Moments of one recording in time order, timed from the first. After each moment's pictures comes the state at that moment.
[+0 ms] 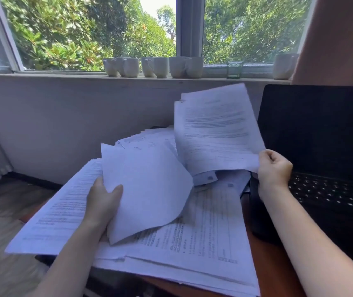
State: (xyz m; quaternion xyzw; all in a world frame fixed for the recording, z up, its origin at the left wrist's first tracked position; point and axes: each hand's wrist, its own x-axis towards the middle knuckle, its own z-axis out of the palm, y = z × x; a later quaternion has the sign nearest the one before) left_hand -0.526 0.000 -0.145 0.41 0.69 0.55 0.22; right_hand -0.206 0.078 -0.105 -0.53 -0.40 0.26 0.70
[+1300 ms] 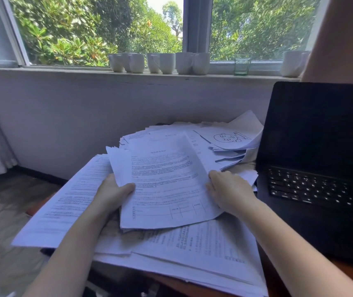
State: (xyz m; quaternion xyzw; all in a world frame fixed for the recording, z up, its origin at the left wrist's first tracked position) left_hand -0.519 -0.013 -0.117 0.47 0.67 0.47 0.33; right_hand -0.276 0.035 -0.107 -0.60 -0.79 -0.01 0.10
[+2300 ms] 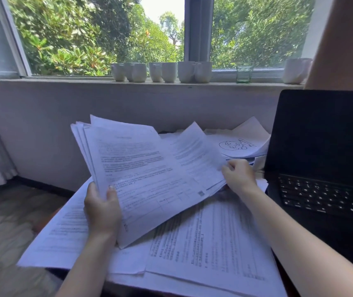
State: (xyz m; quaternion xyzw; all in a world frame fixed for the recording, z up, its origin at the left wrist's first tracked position) left_hand -0.533 -0.004 -0.138 0.36 0.65 0.66 0.07; right_hand -0.279 0.103 -0.111 -0.64 -0.62 0.19 0.41
